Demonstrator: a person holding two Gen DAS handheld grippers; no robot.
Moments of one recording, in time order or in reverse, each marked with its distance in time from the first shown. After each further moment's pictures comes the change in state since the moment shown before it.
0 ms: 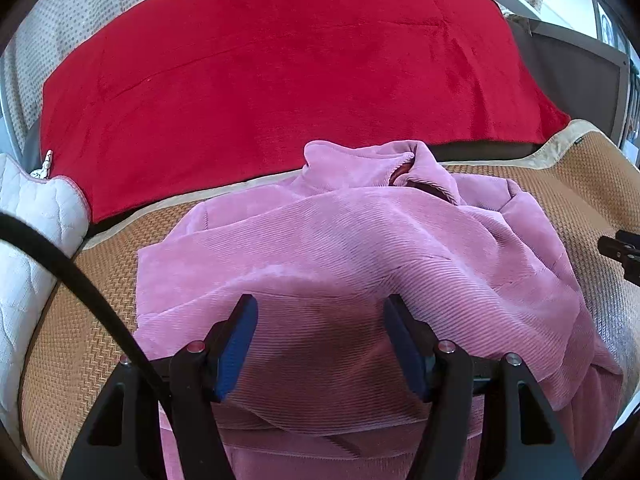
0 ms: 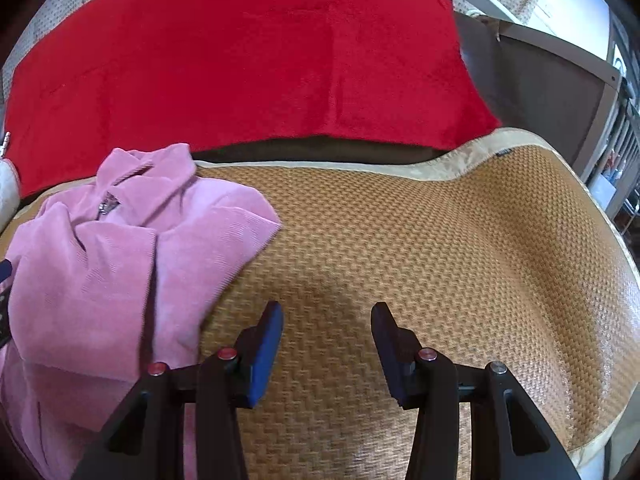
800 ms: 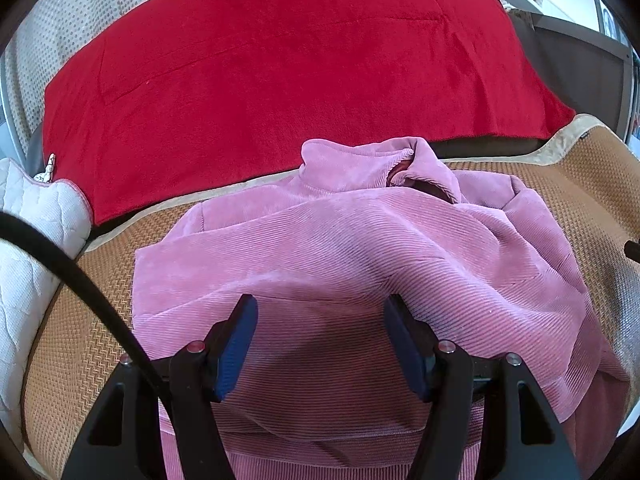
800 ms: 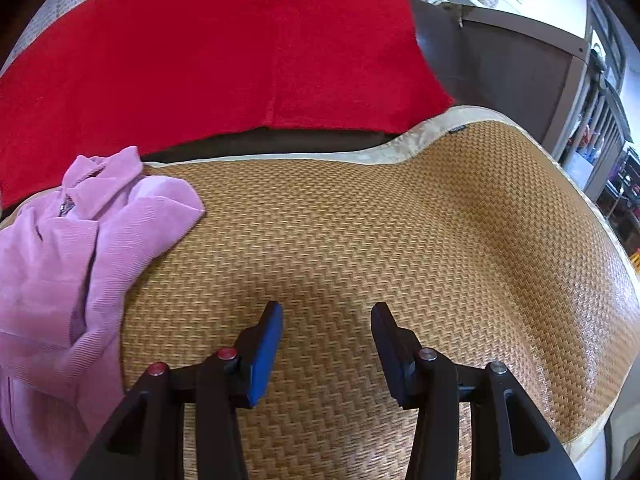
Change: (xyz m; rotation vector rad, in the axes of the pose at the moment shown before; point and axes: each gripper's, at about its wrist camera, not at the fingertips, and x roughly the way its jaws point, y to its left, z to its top) left arm 0.005 -0.011 -0.002 0.011 0.005 0.028; right arm -0.002 -0.059 -0.017 0.051 -0.002 -0.061
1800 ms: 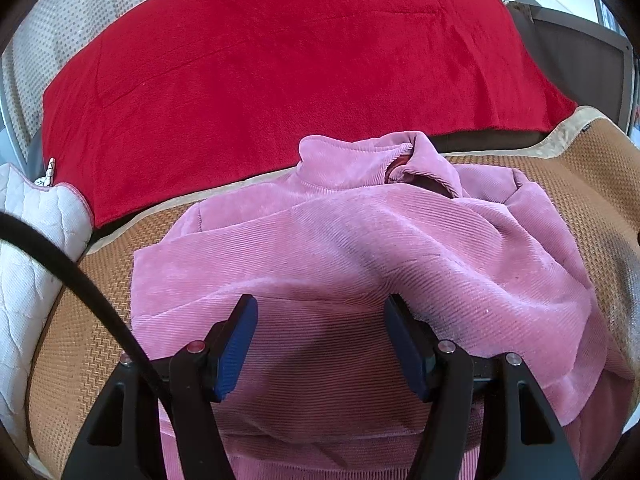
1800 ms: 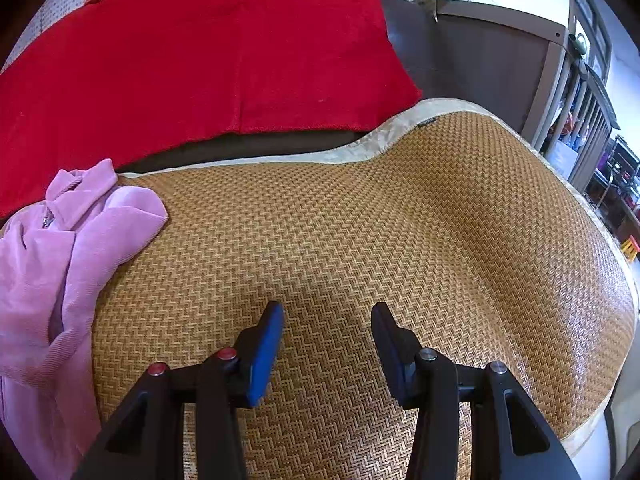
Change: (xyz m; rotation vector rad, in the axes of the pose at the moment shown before) left arm 0.000 -0.002 0.002 0.021 0.016 0.003; right arm -0.001 -0.026 0.000 0.035 -0.012 -0.017
